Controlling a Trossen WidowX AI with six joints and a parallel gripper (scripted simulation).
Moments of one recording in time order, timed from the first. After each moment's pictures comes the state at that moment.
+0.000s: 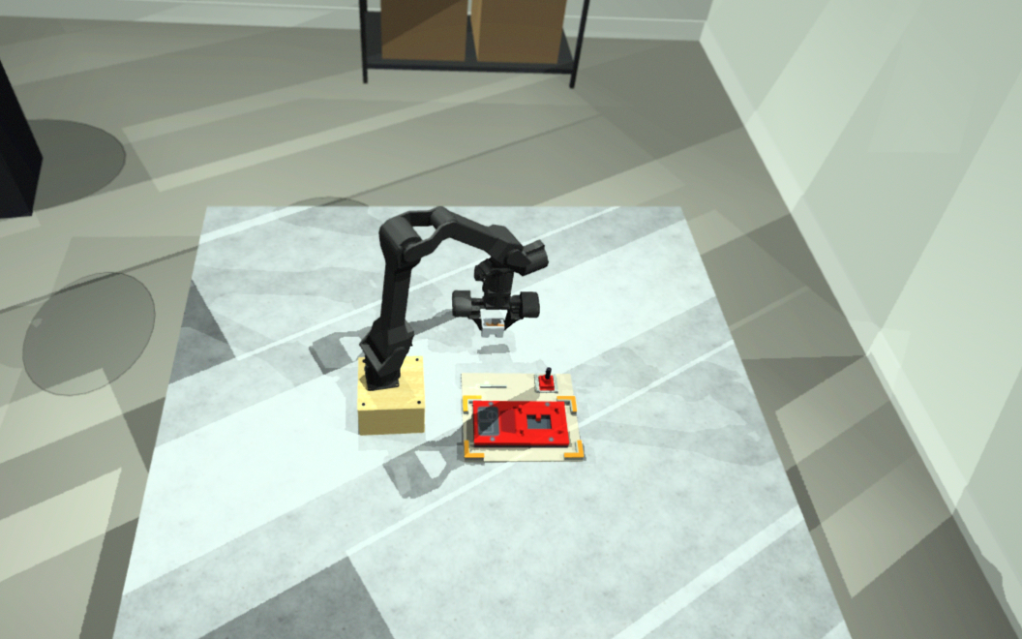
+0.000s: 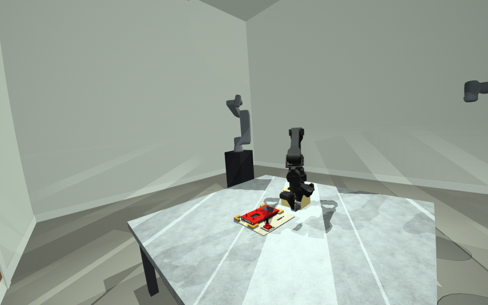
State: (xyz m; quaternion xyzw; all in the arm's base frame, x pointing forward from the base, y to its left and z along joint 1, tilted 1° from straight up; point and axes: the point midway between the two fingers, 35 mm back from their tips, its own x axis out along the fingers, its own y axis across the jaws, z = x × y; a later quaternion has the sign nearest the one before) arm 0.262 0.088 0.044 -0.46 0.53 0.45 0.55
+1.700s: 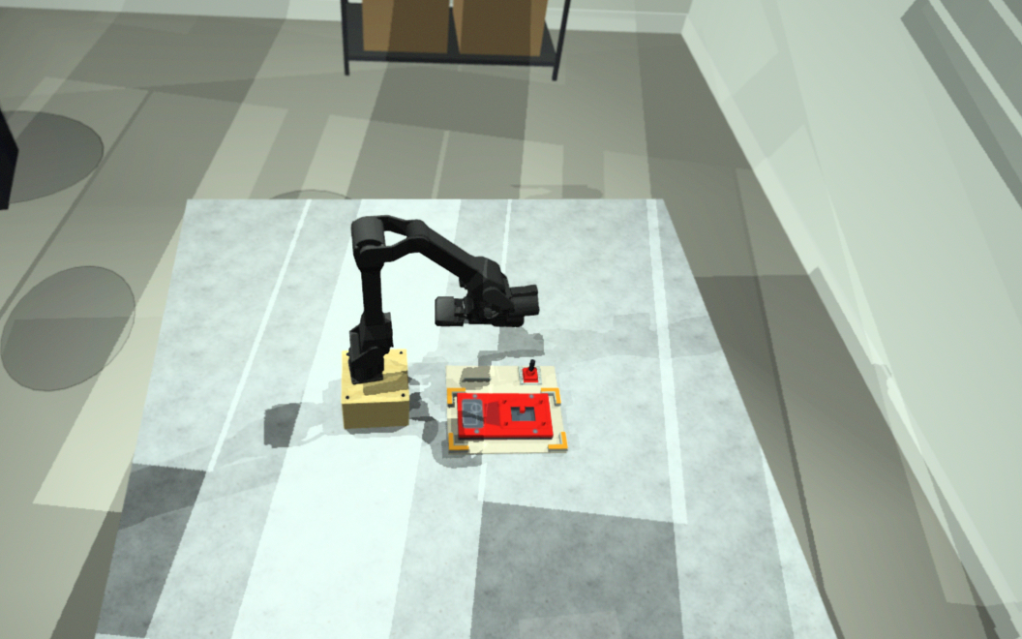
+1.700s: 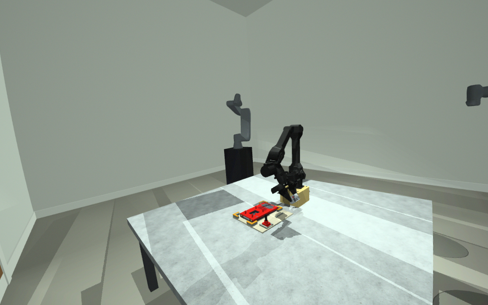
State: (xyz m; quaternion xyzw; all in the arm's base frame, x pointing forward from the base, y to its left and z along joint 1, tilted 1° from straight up) arm 0.252 0.063 0.060 -0.30 0.35 0.57 0.68
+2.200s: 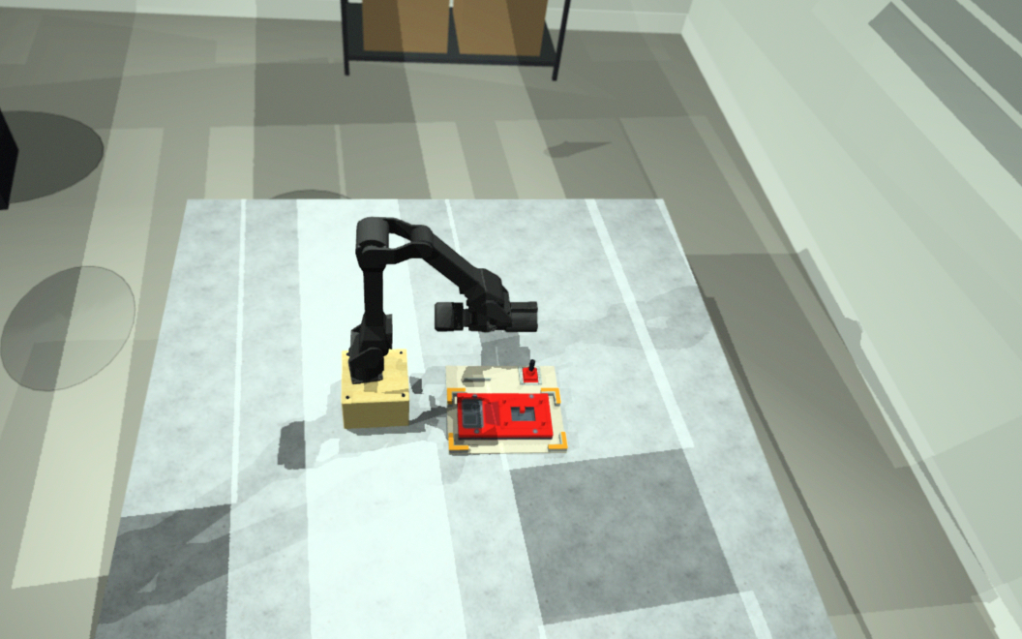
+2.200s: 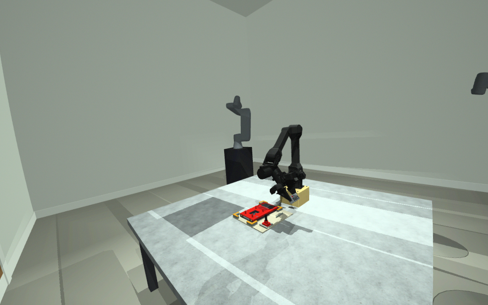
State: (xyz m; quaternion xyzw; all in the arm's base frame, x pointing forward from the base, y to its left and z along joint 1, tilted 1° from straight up) arm 0.251 0.059 0.060 -0.27 0.30 0.59 0.70
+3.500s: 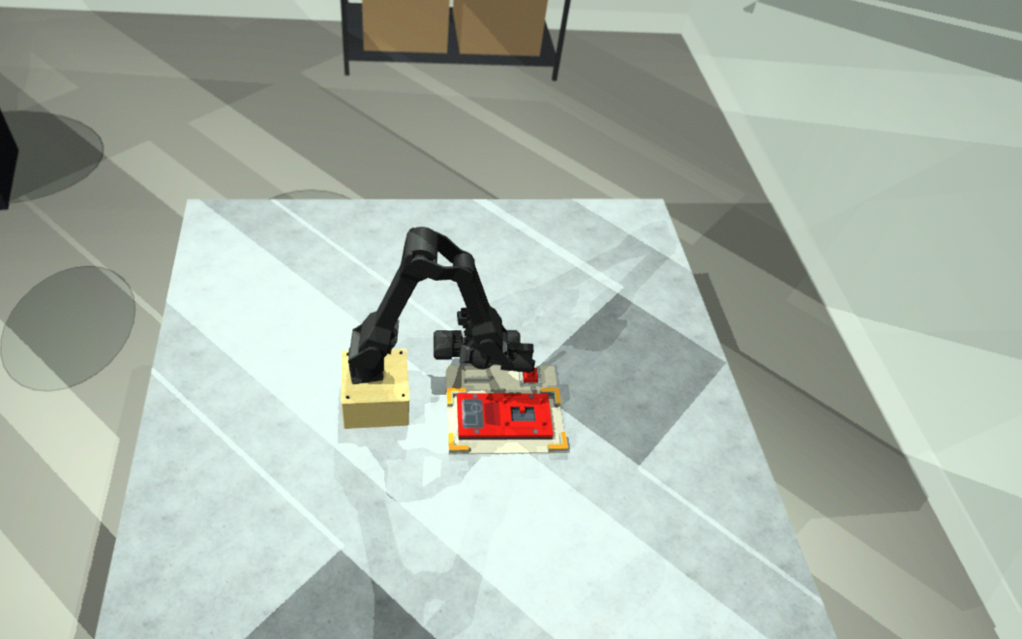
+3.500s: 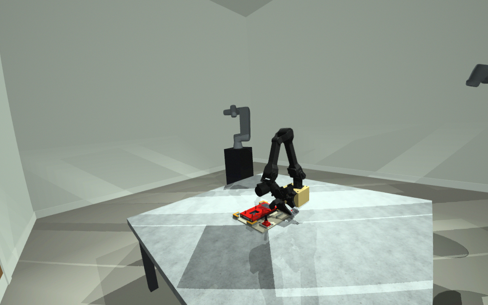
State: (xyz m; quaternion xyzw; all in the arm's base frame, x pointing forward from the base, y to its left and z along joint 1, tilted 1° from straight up) arm 0.253 0.054 -0.019 -0.23 0.26 0.60 0.72
